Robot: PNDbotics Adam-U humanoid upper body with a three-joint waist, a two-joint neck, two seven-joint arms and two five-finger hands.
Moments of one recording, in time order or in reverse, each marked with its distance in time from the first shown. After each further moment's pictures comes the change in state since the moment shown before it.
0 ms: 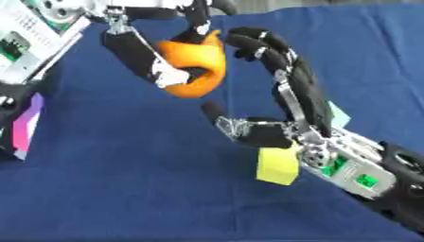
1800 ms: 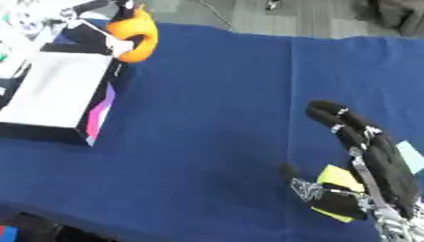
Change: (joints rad) left arm 0.188 0.285 0.300 0.272 -0.232 -0.037 0.281; right arm 0.178 -0.044 0.045 0.000 0.173 0.029 -0.003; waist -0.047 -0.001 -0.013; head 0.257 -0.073
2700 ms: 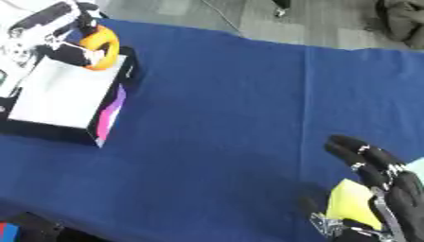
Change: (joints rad) left arm 0.051 0.024 0.125 0.193 -0.220 0.101 0.157; right arm 0.033 0.001 0.021 0.000 0.059 0.005 -0.020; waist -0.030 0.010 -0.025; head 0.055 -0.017
